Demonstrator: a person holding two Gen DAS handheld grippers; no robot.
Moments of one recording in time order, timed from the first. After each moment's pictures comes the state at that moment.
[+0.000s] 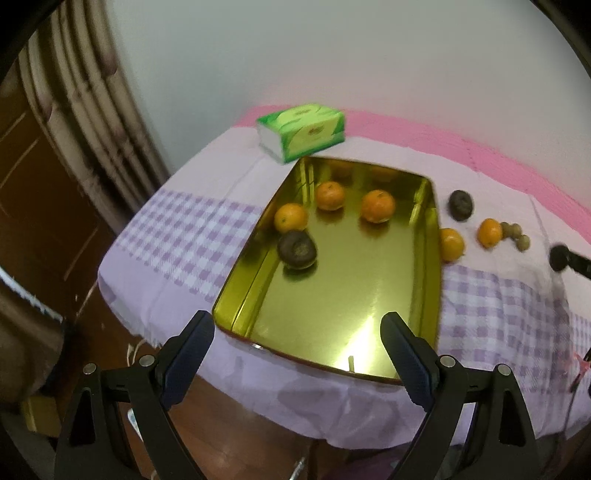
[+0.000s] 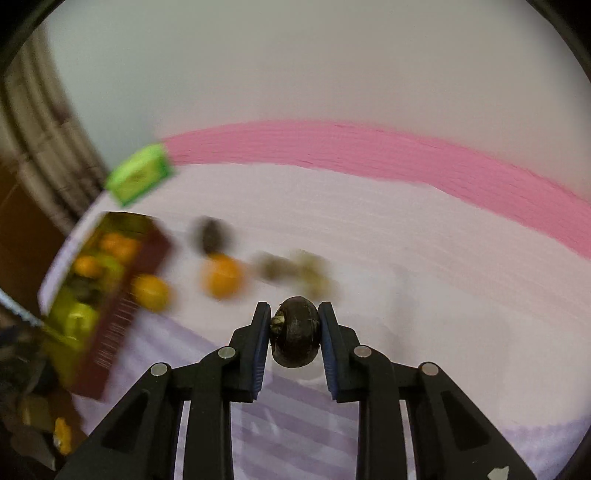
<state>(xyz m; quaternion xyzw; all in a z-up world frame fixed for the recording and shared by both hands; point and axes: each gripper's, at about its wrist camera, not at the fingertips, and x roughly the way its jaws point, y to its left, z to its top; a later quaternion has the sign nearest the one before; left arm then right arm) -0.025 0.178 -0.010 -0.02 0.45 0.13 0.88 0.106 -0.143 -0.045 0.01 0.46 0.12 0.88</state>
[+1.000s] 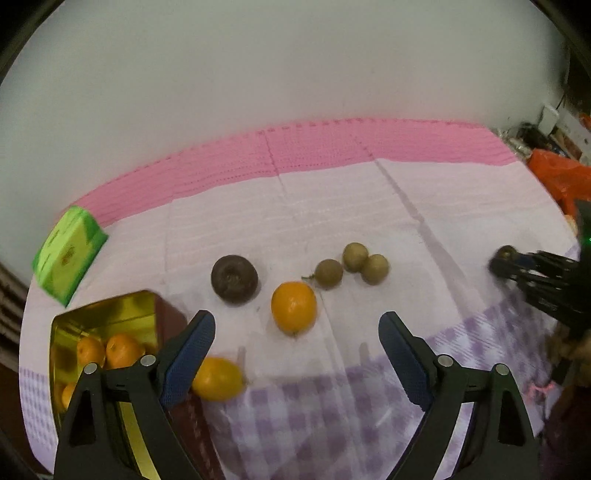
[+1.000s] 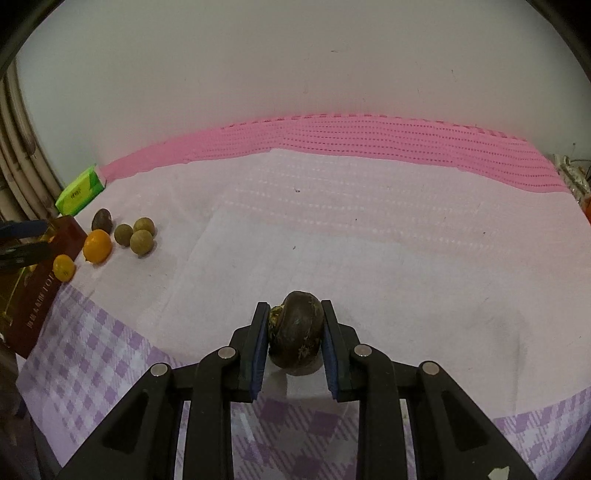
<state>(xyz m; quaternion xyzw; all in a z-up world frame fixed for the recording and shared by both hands) 0.130 -0.006 -0.033 0.10 0.46 -0.15 0.87 0.079 -0.272 -0.094 0.04 0.41 0.07 0.91</state>
